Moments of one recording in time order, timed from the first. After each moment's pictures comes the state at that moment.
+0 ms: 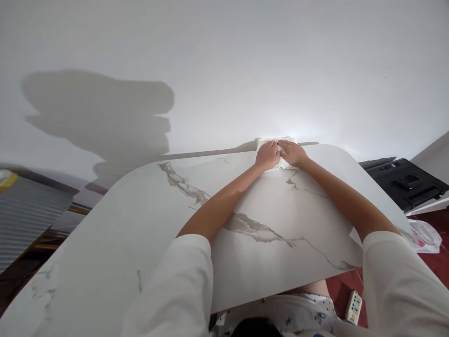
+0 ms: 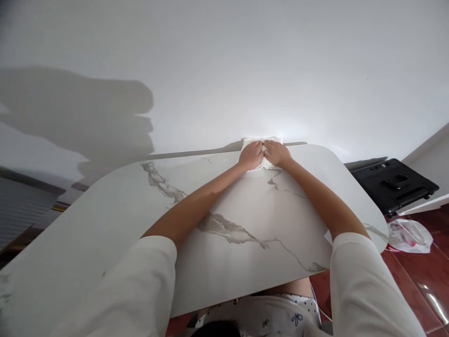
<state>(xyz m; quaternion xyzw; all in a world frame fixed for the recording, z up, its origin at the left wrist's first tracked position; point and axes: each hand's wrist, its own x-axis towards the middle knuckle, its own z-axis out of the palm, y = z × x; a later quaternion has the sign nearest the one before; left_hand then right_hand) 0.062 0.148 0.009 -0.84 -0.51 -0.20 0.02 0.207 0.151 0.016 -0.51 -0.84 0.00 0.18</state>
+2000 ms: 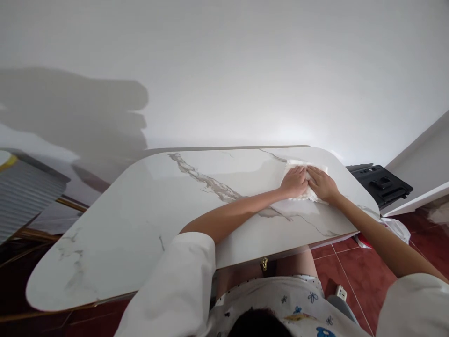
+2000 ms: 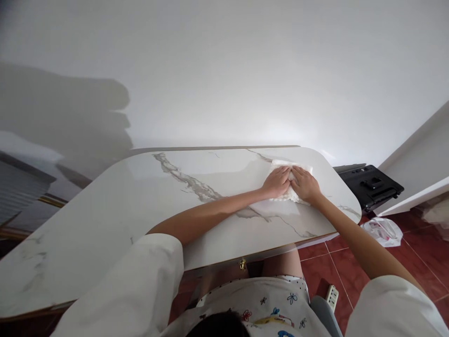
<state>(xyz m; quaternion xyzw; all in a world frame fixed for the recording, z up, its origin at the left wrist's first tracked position) 0.133 0.012 0.005 -0.89 -0.39 -0.20 -0.09 0.286 -0.020 0.013 -0.57 -0.80 -0.07 0.15</state>
